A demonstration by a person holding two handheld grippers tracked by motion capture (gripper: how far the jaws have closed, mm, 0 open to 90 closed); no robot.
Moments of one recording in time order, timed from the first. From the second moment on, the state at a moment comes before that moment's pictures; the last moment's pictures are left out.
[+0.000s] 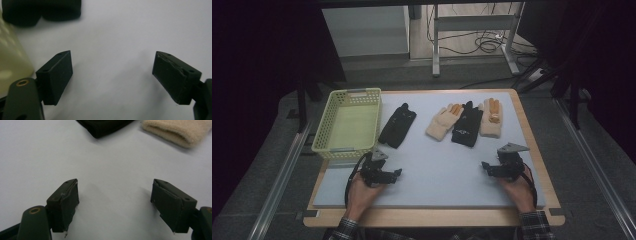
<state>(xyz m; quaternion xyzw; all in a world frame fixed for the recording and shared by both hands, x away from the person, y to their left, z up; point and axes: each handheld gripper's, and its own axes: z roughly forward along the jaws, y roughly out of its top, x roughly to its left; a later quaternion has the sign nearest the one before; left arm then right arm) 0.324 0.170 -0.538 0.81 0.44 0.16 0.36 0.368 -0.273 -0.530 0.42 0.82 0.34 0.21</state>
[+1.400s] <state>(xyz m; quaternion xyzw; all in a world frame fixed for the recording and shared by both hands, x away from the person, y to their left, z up) 0.418 0.122 -0.519 0.77 0.51 0.23 0.32 0.368 -0.273 -0.530 0.42 0.82 0.34 0.21</state>
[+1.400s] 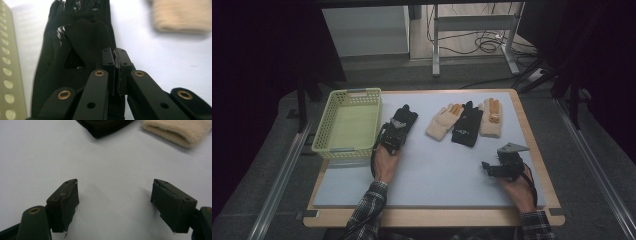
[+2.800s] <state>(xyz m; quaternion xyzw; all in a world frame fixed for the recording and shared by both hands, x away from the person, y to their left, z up) 0.307 0.195 -0.553 0.81 0.45 0.16 0.34 0.369 -0.234 -0.518 0.39 0.83 0.36 0.17</state>
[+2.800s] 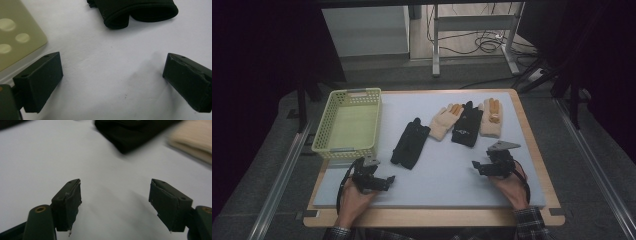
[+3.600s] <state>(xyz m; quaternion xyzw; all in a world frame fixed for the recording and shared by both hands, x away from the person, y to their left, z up) 0.306 0.196 -0.553 0.81 0.45 0.16 0.34 0.435 -0.046 -0.521 0.27 0.88 0.38 0.10</state>
